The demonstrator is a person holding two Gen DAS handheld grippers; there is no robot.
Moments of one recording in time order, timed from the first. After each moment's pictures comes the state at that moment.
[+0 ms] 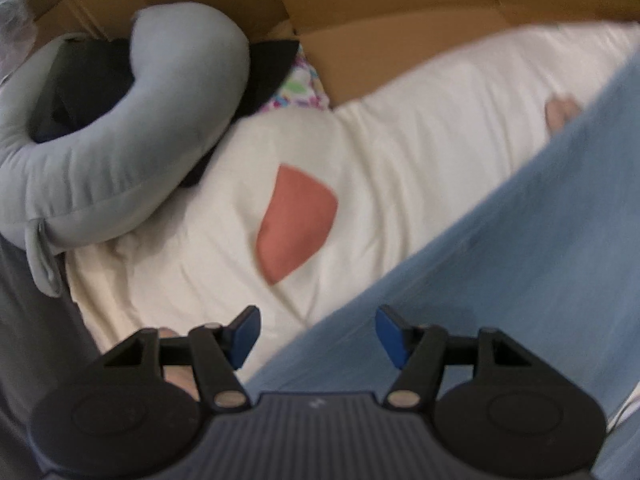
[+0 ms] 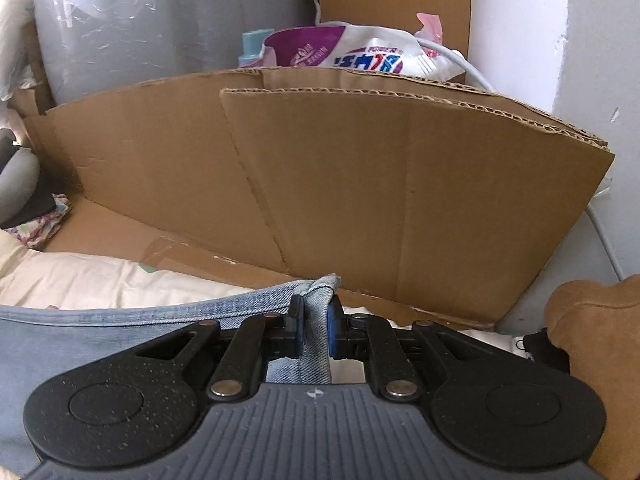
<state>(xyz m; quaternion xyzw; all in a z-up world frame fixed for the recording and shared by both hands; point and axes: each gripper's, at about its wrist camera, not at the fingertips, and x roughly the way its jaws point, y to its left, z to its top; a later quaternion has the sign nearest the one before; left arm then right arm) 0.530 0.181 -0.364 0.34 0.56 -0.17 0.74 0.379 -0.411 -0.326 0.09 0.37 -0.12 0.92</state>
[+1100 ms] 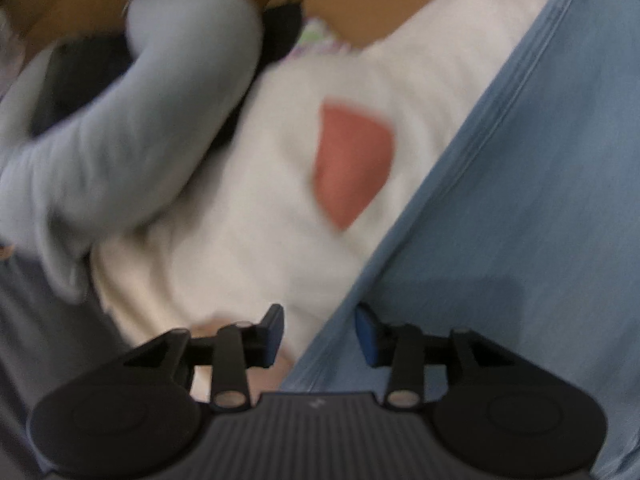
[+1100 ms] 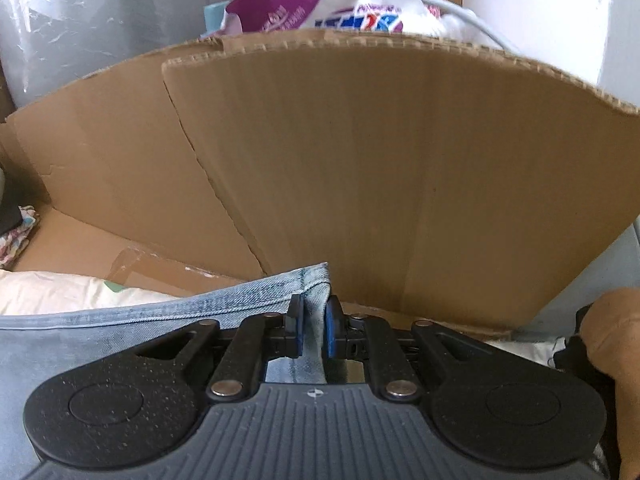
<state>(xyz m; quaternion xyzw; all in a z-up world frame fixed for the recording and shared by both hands) 0.534 0.235 -0.384 0.43 0.54 -0.16 0.71 0.417 -0.423 -0.346 0.11 0.38 -0.16 0.91</state>
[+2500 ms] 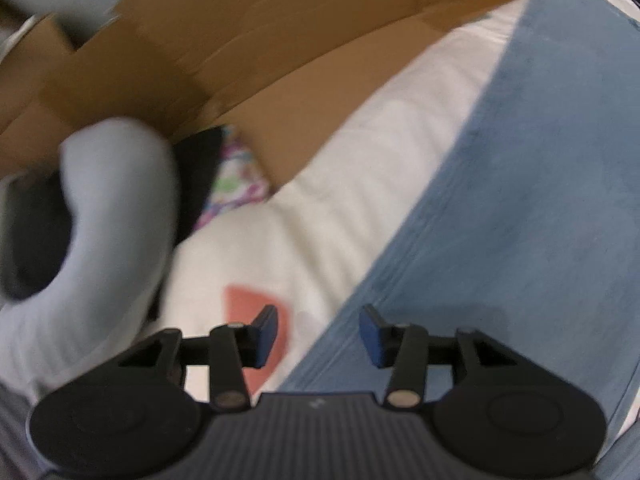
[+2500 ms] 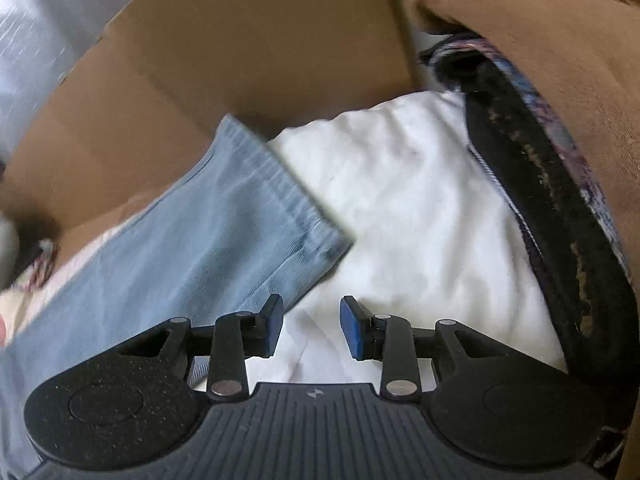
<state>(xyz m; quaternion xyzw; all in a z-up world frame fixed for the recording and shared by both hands) 0.544 0.118 -0.375 0.42 0.48 -0.25 0.73 0.252 -0.408 -0.409 0.32 0.36 -0.20 0.85</state>
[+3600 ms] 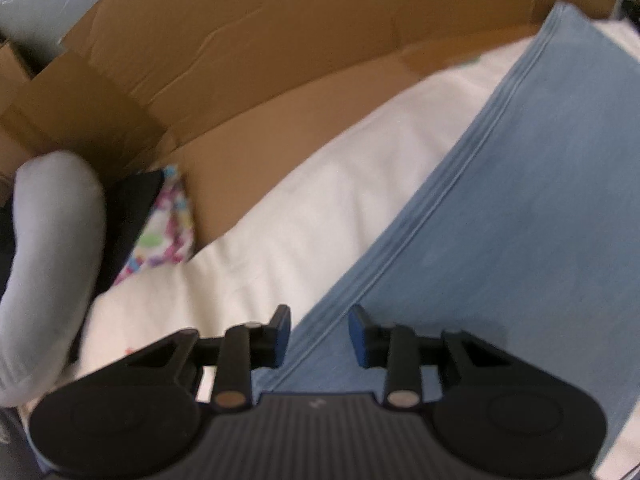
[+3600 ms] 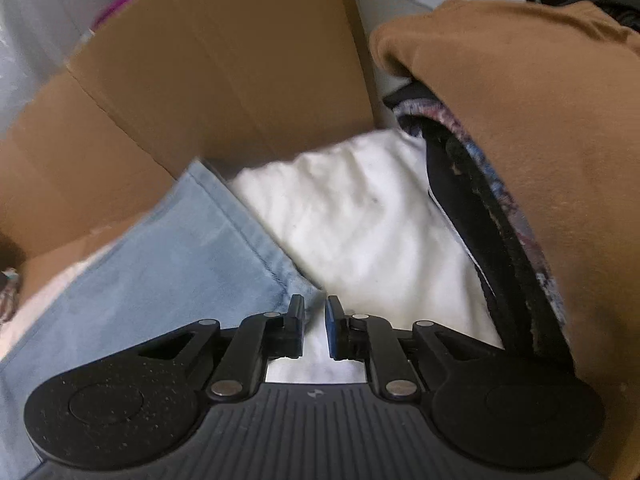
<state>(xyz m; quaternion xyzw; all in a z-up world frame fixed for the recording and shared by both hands) 0.515 0.054 -0.385 0.35 0.48 -0.24 0.76 0.261 -0.410 -0.383 0.28 0.36 -0.27 0.85</state>
